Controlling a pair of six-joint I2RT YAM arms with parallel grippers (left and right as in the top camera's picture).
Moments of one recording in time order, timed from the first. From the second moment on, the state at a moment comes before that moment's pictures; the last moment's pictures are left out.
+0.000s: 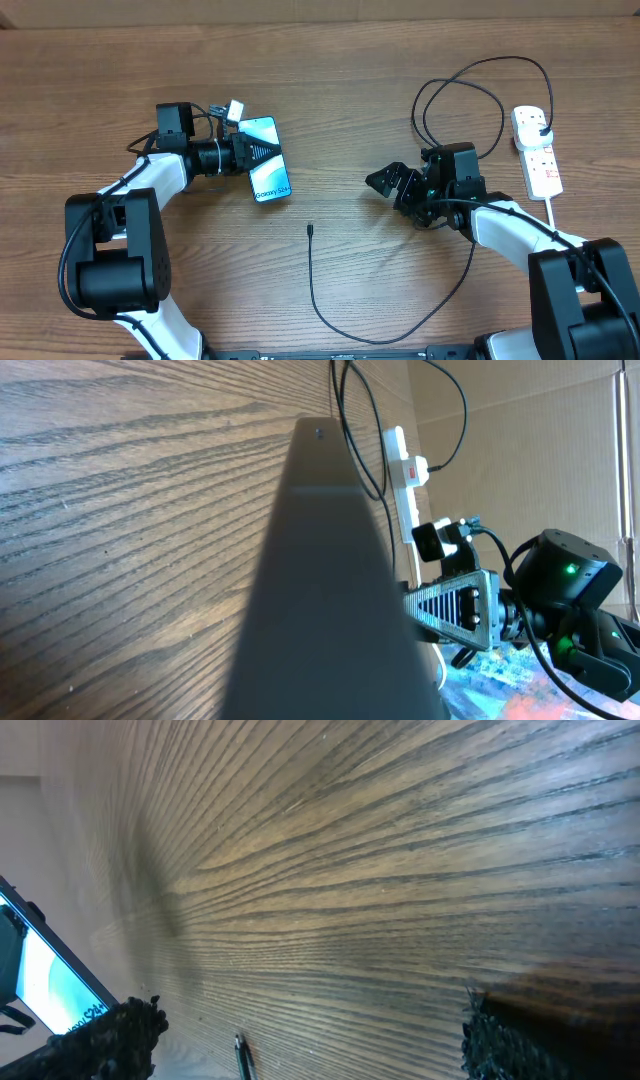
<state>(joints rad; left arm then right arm) 0.07 1.92 1.05 -0.17 1.14 -0.24 0.19 1.63 0.67 -0.03 -0.56 0.78</state>
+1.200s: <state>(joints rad) 0.07 1.92 1.05 -0.17 1.14 -0.24 0.20 1.63 0.68 -0.14 -0.60 0.76</state>
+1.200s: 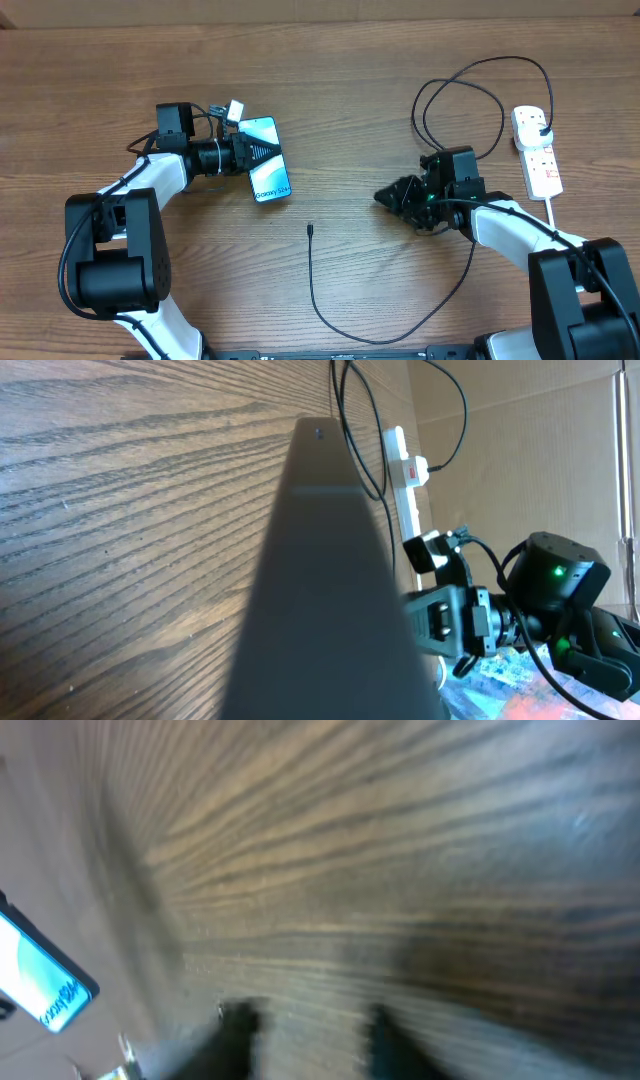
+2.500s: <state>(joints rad) 0.07 1.92 1.05 -0.17 1.13 -0.24 0.87 1.78 1.18 -0.55 0.12 0.72</state>
